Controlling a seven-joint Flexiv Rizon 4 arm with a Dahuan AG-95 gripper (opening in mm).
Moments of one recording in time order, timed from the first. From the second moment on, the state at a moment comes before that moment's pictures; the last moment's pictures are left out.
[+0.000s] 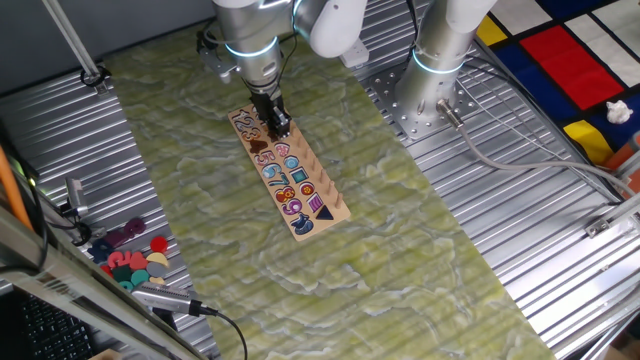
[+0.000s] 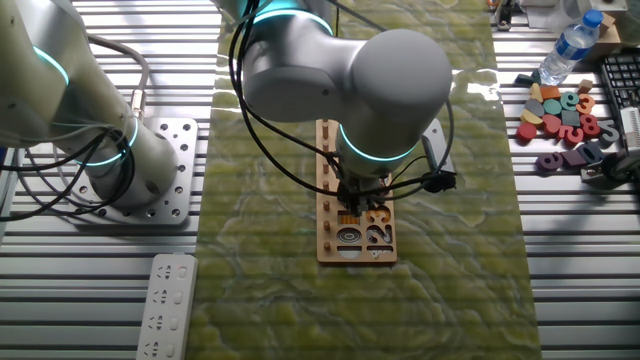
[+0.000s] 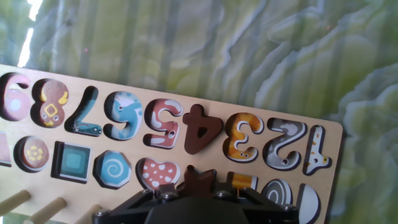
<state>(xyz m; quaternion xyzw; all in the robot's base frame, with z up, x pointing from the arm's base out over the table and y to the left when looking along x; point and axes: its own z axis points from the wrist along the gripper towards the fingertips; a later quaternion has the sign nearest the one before) 0.412 -0.060 0.023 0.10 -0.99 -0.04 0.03</state>
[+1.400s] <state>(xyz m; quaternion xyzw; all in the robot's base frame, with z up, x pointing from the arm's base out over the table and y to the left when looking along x) 0.419 -0.064 0.031 0.10 -0.99 -0.04 0.02</state>
